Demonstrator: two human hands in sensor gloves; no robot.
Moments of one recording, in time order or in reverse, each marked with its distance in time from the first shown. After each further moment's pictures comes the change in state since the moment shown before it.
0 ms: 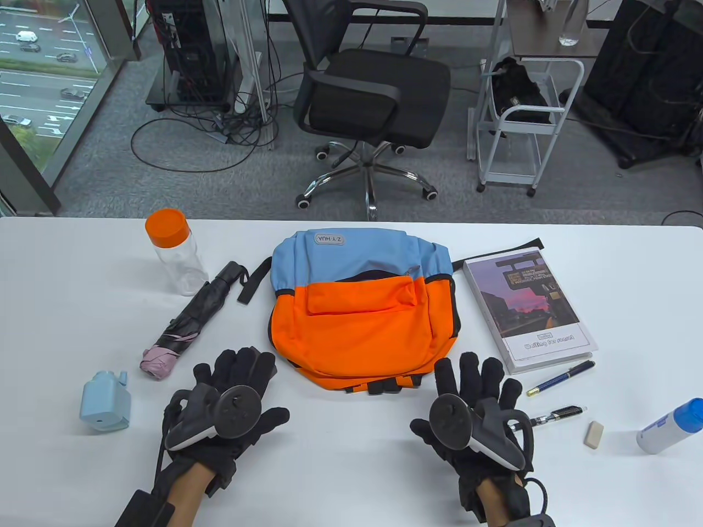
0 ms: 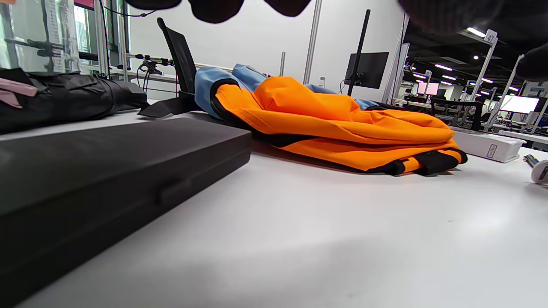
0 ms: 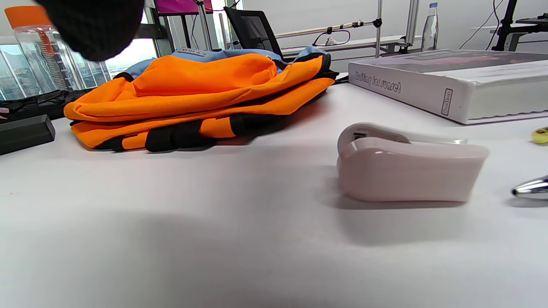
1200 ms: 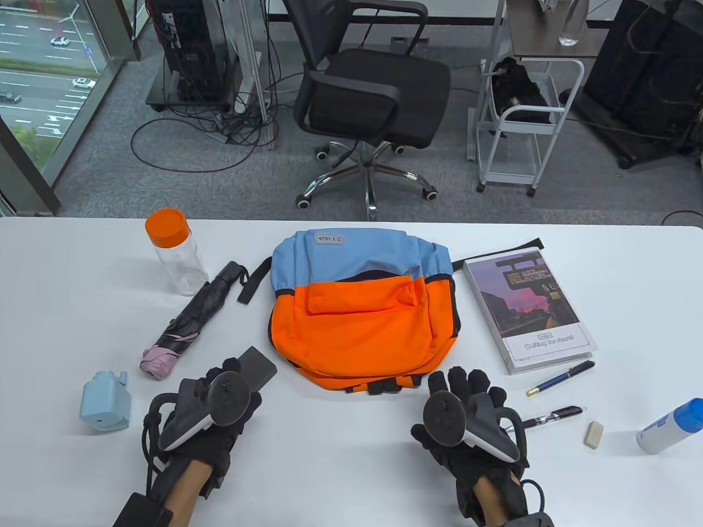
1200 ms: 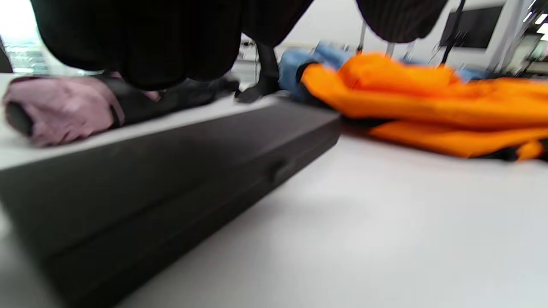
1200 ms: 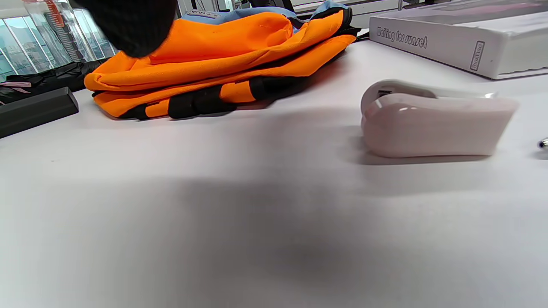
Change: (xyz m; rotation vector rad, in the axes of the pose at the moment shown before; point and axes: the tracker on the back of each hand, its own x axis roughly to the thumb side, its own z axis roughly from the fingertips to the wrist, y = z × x) left_hand -0.023 -0.005 0.000 -0.139 0.323 -0.070; right_hand 0.006 0.005 -0.004 0.138 -0.040 -0.036
